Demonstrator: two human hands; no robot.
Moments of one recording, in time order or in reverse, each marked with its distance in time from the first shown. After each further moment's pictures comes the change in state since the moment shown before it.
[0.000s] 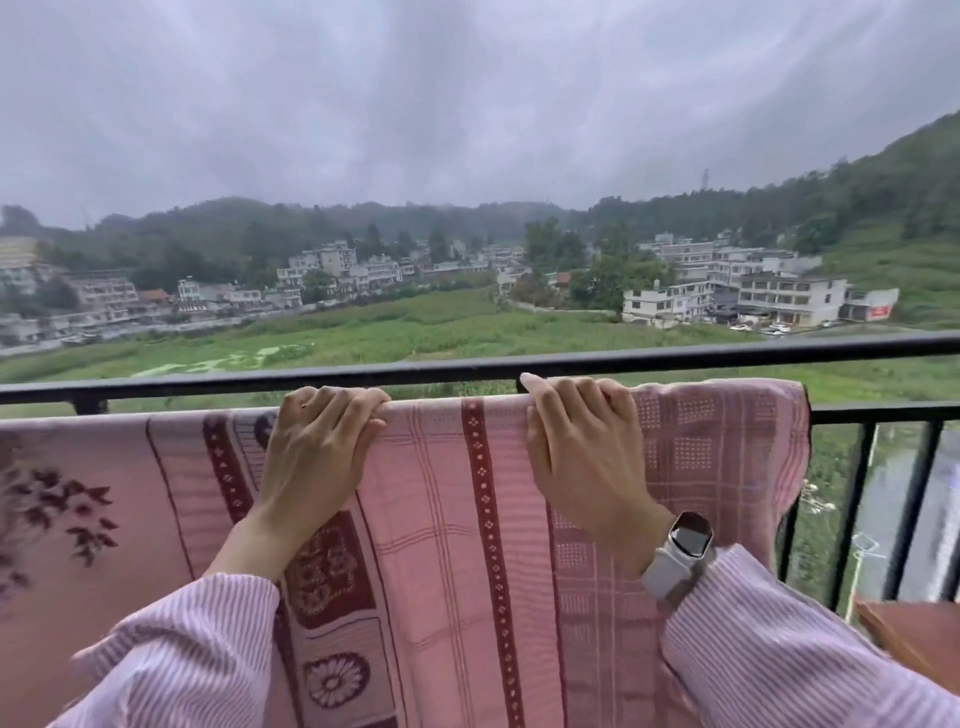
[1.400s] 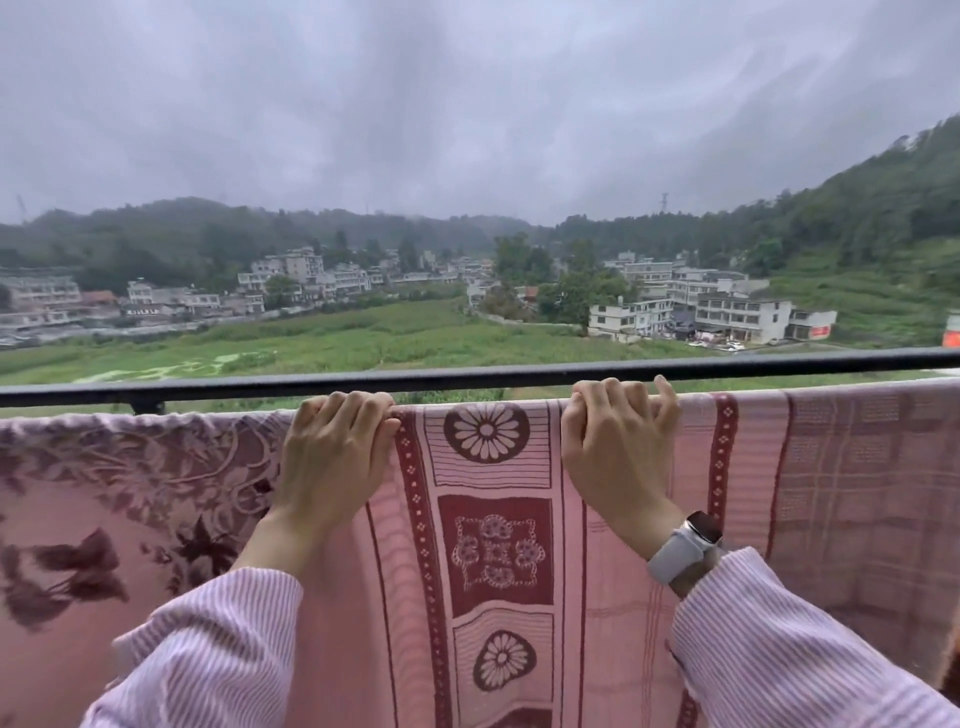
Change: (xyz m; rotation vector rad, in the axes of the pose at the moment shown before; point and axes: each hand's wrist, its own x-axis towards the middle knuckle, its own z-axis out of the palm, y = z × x) left_hand -0.075 -0.209 -0.047 0.024 -0.067 -0.063; right_hand 0.050 -0.208 0.053 -0.001 0.002 0.337
